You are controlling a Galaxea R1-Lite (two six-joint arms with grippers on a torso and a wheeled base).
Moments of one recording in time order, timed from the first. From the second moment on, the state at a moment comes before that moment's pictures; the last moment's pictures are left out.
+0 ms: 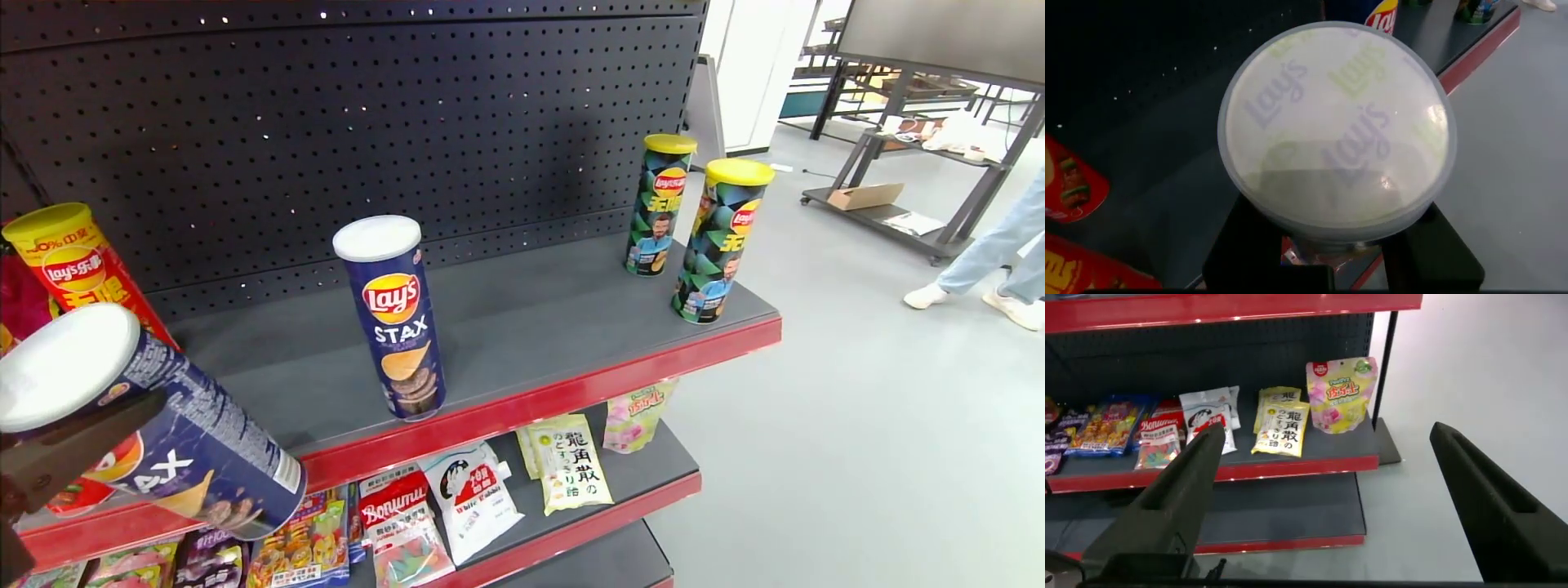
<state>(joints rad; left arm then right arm) -0.21 0.84 -0.51 -0.17 -0.20 0.10 0.24 0.09 0.00 0.00 0.03 0.00</state>
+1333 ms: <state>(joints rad) -0.16 1.18 -0.73 -0.22 -0.22 0.10 0.25 0.09 0.00 0.00 0.03 0.00</state>
